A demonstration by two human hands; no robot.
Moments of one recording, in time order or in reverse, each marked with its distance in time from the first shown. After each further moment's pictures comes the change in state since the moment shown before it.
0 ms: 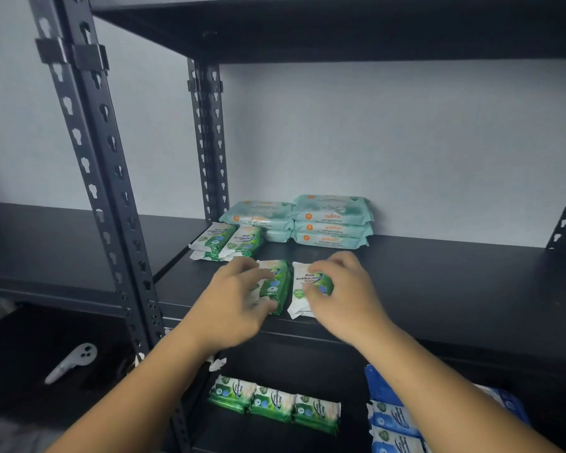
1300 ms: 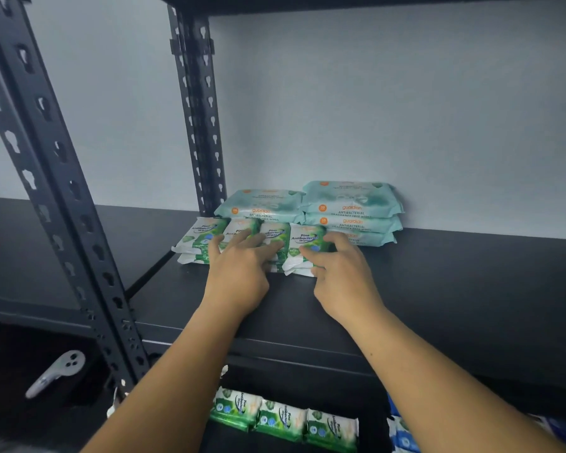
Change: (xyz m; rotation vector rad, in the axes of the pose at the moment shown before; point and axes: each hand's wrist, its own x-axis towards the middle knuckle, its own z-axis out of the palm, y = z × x) left_hand 0.107 -0.067 0.053 0.386 0.227 0.001; right_hand 0.099 0.043 0.079 -0.085 0.145 -0.156
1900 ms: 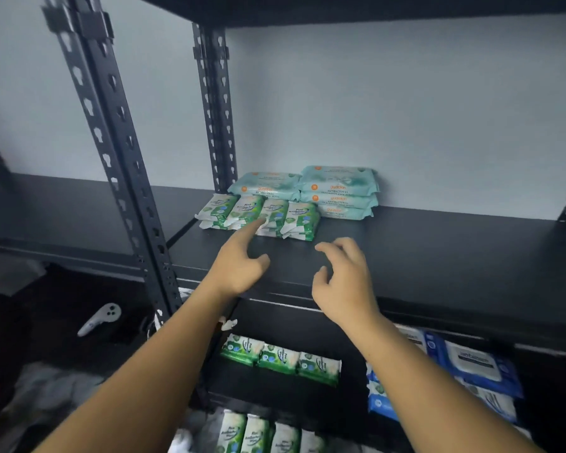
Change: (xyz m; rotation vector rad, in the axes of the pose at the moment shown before) left_hand -0.071 0.033 -0.072 -0.717 -0.237 -0.315; right_hand -0.096 -0.030 -0.058 0.114 0.138 0.002
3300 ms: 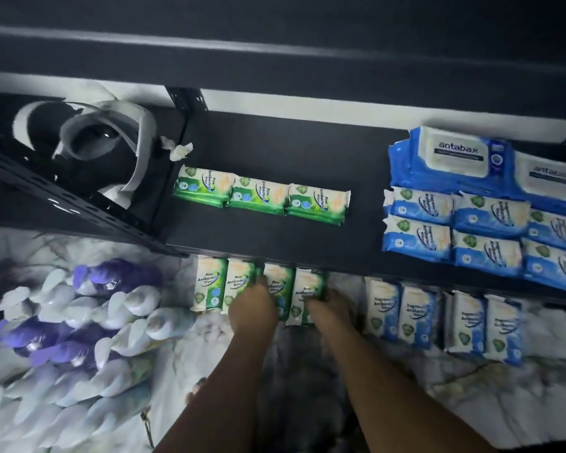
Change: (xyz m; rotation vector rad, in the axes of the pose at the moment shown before) left_hand -0.198 -0.291 0.283 0.690 -0.491 -0.697; right_hand -0.332 0.195 0.199 0.142 -0.632 1.545
